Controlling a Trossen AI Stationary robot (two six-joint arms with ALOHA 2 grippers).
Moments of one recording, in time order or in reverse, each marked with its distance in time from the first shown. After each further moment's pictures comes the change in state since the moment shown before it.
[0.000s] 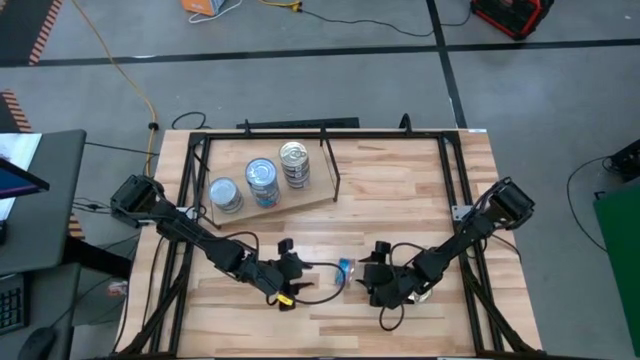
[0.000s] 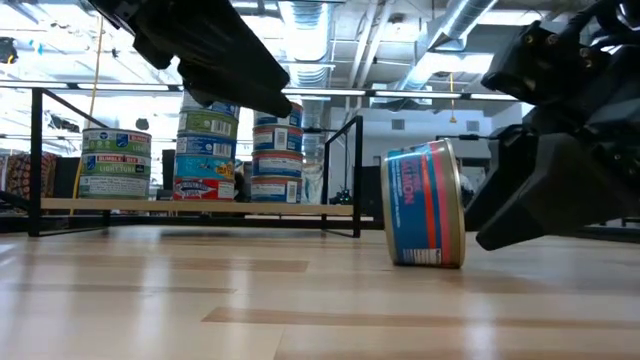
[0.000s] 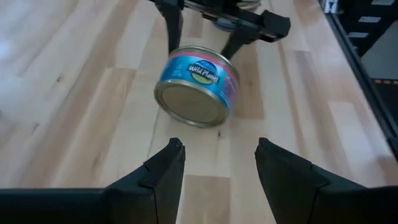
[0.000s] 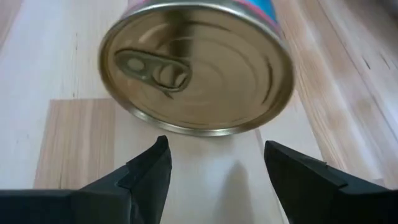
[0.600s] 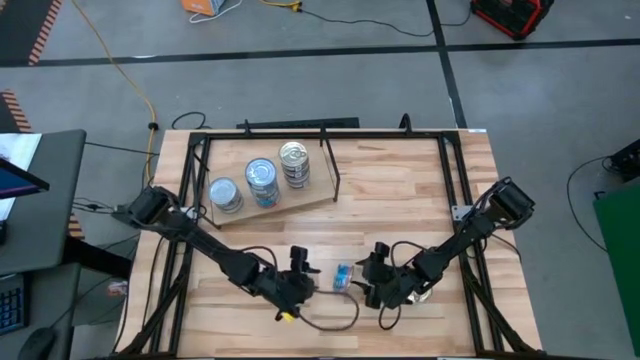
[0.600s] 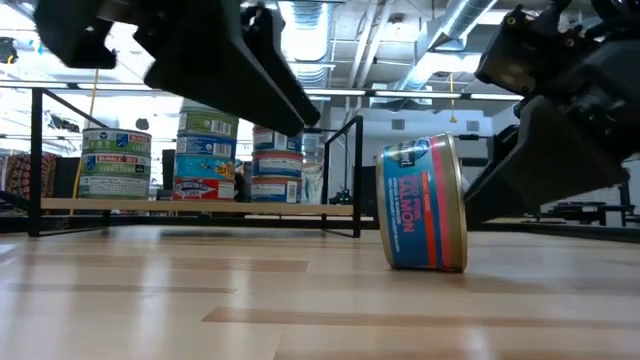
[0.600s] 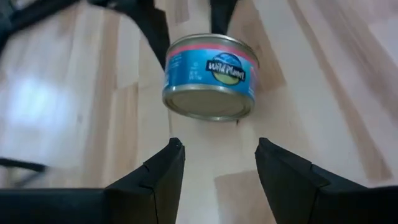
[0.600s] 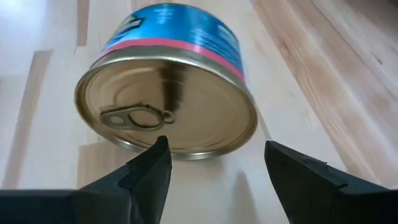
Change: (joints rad) left arm -0.026 0.163 0.189 -0.183 -0.079 0.316; right arm -0.001 -0.001 0.002 0.081 -0.002 0.118
